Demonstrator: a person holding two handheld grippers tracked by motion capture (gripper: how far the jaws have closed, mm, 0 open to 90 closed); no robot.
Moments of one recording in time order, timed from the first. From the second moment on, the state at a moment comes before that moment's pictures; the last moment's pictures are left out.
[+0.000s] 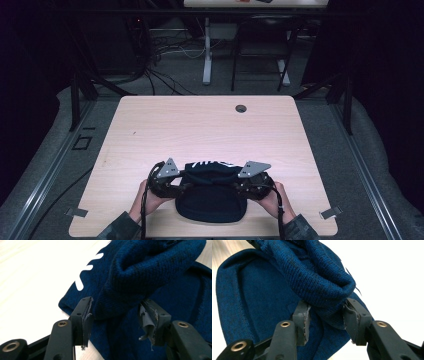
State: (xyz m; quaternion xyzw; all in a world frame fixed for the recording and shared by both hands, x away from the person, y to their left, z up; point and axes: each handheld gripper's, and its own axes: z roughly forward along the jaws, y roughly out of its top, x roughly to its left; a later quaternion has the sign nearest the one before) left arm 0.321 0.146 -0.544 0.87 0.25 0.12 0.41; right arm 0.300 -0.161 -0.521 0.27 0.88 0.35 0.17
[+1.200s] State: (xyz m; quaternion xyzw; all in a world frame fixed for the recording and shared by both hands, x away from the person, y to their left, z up) left arm 0.323 0.161 -0.528 0.85 0.29 0.13 0.42; right arm 0.291 -0.183 -0.507 0.31 0.85 0.38 0.17
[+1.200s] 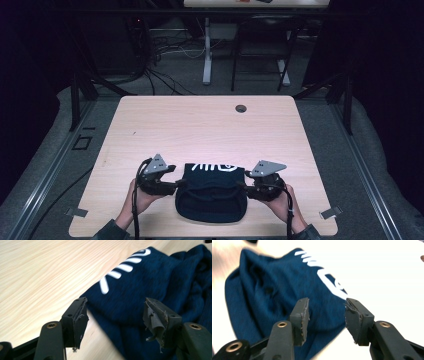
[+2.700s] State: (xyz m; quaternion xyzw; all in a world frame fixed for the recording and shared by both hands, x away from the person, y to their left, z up) left arm 0.316 0.131 -0.578 0.89 0.27 0.08 0.37; right arm 0.306 -0.152 -0.571 0.28 0.90 0.32 0.12
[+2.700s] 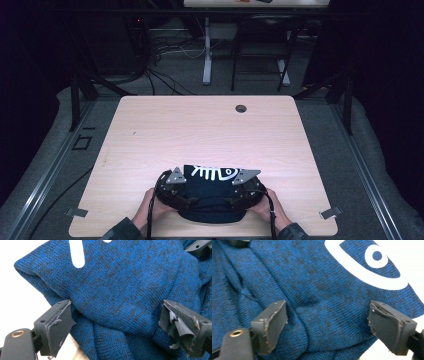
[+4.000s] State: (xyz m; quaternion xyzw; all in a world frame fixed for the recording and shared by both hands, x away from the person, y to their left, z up) left arm 0.330 0.187 -0.569 0.85 0.34 0.13 0.39; right arm 0.302 -0.198 -0.551 0.33 0.87 0.35 0.14
